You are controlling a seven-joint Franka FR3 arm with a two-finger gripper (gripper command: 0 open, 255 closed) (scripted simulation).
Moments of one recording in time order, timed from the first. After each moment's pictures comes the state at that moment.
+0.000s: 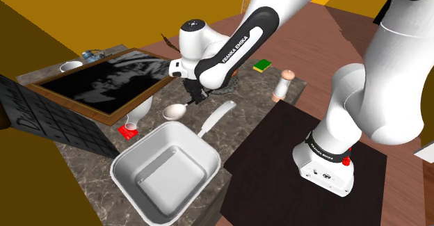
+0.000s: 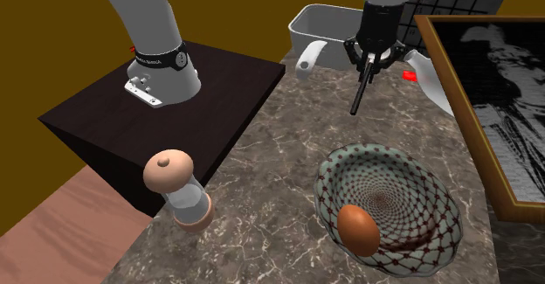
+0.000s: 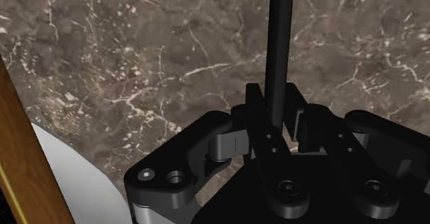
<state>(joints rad) 0.65 0.20 -0.33 -2.36 -0.14 2.60 -1.09</state>
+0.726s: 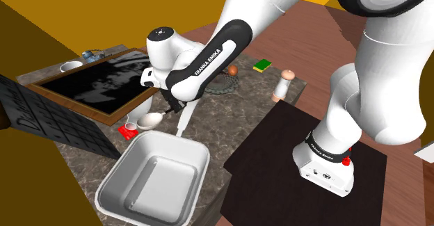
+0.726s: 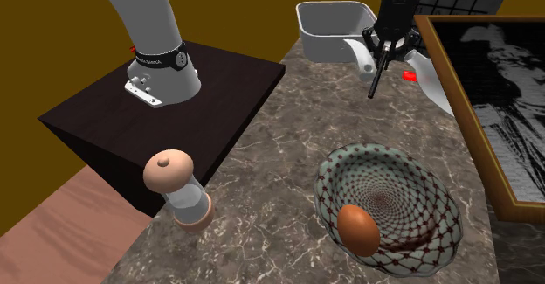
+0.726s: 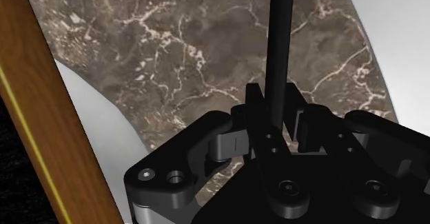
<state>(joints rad) 0.72 0.36 -0.27 -2.14 -0.09 2.53 -0.98</state>
